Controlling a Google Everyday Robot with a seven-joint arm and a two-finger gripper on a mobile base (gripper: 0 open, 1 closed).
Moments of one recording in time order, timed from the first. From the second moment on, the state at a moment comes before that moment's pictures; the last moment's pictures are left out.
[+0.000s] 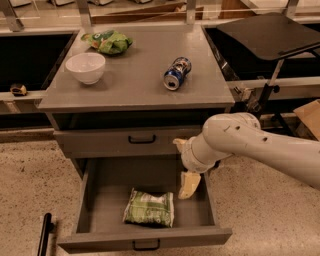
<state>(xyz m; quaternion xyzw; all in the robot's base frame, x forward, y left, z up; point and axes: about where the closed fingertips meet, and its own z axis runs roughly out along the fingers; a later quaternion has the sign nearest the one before) 0.523 -0.062 0.653 -0.72 0.65 0.05 0.24</state>
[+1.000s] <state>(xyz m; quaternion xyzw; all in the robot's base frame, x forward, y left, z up) 0.553 -0.082 0.517 -0.66 0.70 0.12 0.23</state>
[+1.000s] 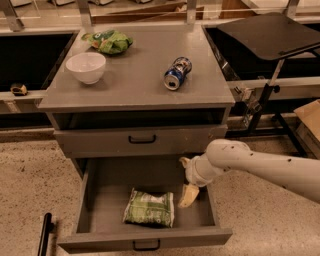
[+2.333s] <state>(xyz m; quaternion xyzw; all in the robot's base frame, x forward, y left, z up) 0.534 -0.004 0.400 -0.65 0.70 0.21 0.23</state>
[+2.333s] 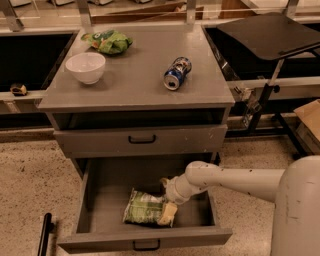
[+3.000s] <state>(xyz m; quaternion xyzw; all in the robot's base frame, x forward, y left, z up) 0.533 -0.003 0.398 -0.65 0.70 0.21 0.23</state>
